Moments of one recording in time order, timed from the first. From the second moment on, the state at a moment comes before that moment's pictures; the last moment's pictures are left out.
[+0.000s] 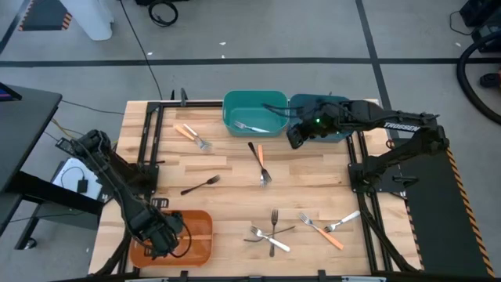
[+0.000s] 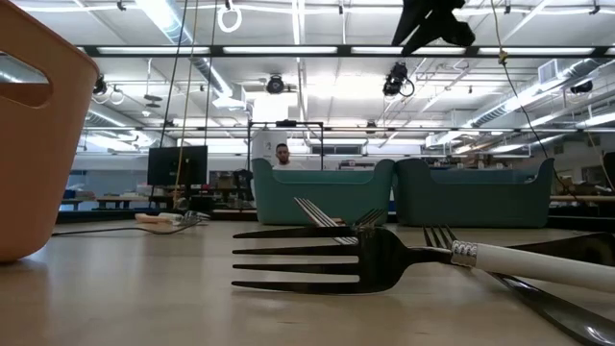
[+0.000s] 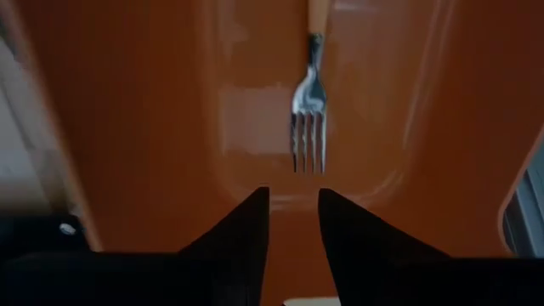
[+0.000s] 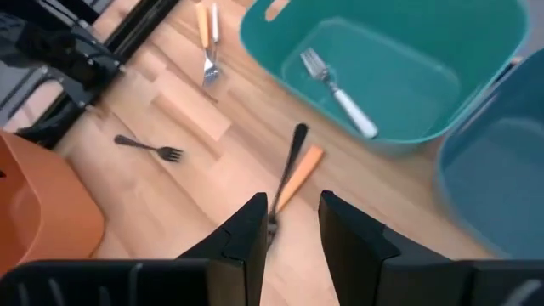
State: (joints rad) left arm -0.89 1.48 1.11 -1.16 0.10 -0.90; right arm -0.11 1.28 1.38 -0.94 0.21 0.76
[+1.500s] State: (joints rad) left arm -0.19 1.14 1.11 -0.85 -0.34 -0.93; right arm -0.18 1.94 1.28 -0.40 0.03 0.61
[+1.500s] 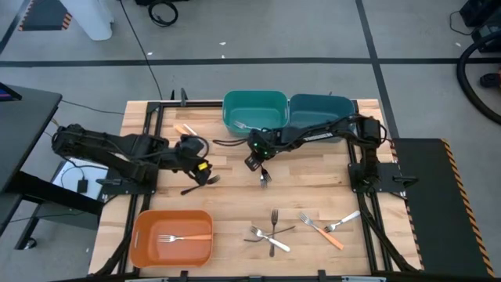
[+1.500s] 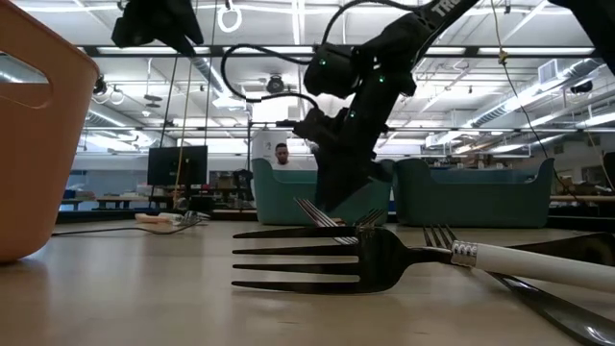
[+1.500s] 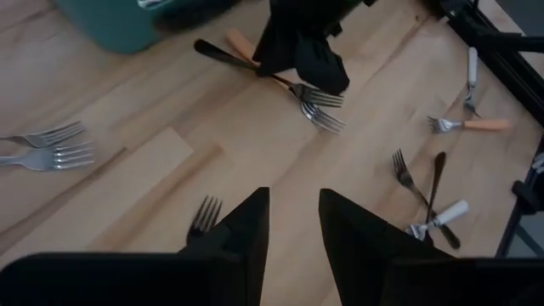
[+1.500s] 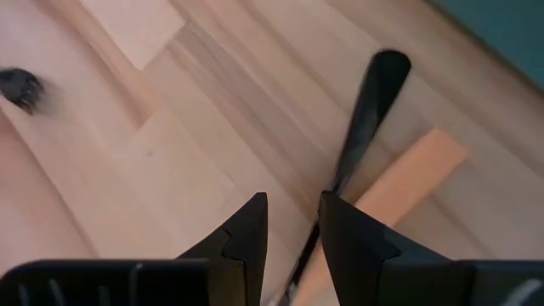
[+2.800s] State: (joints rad) left arm -0.19 1.14 1.11 -0.84 -0.34 -0.88; right arm -0.19 2.01 1.28 -0.42 0.08 0.57
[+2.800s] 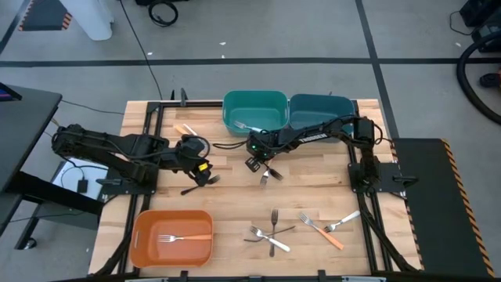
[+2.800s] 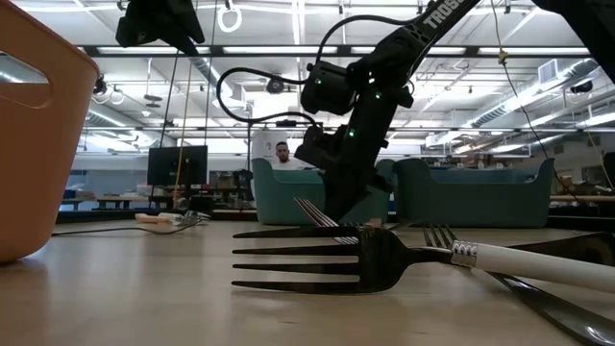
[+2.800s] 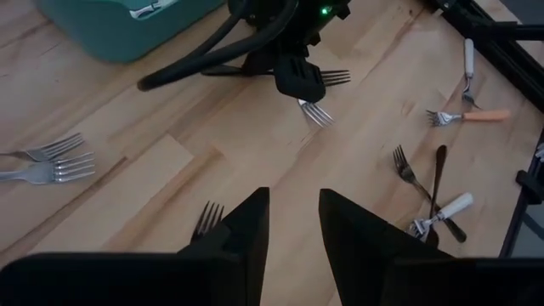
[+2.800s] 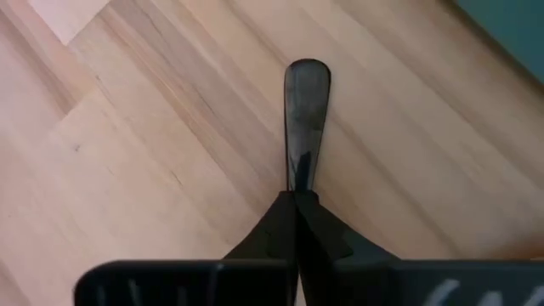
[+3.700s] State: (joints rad) left arm -0.19 1.14 1.11 -0.84 -0.34 -0.84; right arm -0.17 1.98 1.28 -0.58 -0.08 0.50
